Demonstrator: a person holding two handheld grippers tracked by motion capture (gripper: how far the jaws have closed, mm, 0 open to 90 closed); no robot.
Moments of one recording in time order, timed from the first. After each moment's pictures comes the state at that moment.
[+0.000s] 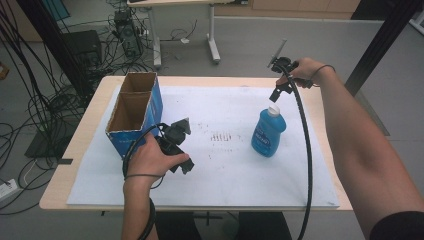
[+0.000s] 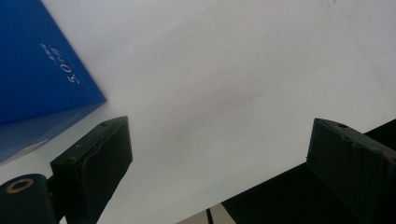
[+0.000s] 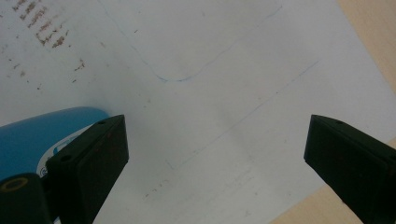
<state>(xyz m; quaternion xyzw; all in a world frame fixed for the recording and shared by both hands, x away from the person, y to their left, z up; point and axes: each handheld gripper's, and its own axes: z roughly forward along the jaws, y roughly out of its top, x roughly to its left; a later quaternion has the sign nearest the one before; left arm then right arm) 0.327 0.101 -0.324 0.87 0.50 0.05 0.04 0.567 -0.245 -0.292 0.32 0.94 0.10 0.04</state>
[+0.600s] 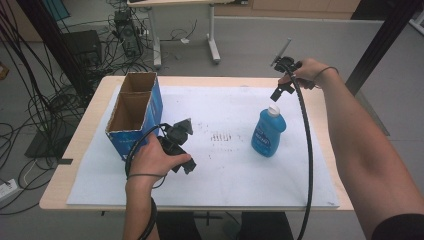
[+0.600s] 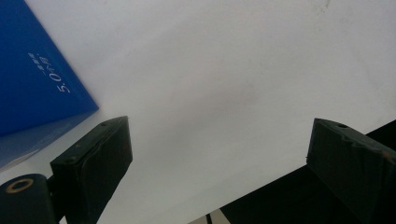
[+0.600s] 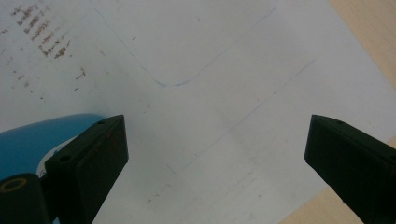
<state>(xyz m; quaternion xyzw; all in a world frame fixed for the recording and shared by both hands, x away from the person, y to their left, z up) 0.329 0.096 -0.327 0.87 0.49 0.05 0.04 0.564 -0.256 -0.291 0.35 0.93 0.12 0.04</state>
